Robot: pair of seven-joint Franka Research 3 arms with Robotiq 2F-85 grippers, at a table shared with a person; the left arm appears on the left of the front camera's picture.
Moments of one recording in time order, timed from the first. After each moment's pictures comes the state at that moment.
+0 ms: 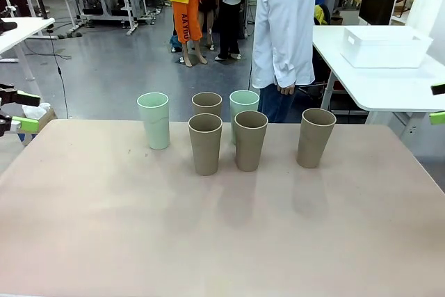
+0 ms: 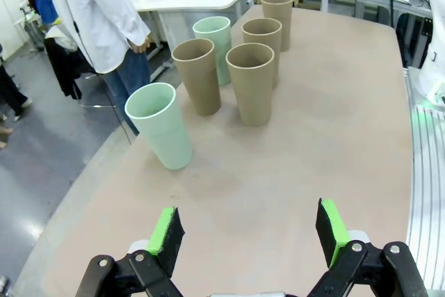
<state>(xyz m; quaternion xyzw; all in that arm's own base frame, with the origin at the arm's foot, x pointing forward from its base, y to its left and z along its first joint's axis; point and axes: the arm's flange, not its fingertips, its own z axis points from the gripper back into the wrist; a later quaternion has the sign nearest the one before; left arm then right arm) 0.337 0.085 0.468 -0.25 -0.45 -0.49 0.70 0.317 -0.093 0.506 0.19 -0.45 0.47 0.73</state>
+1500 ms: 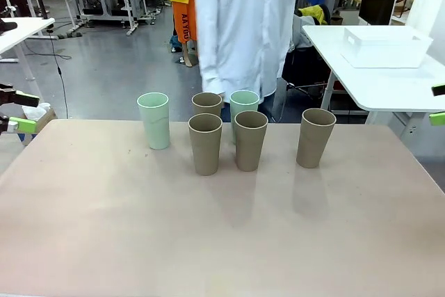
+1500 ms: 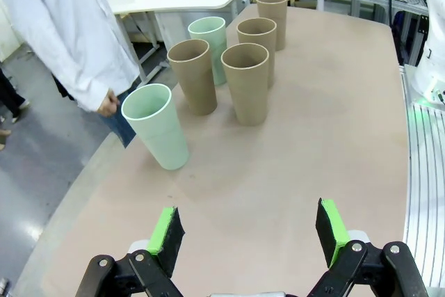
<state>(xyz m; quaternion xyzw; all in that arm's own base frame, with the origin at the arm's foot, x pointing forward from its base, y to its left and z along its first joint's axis) 0.335 0.085 0.472 -0.25 -0.45 -0.49 0.70 0.316 -0.090 0.507 0.18 -0.45 0.47 0.74</state>
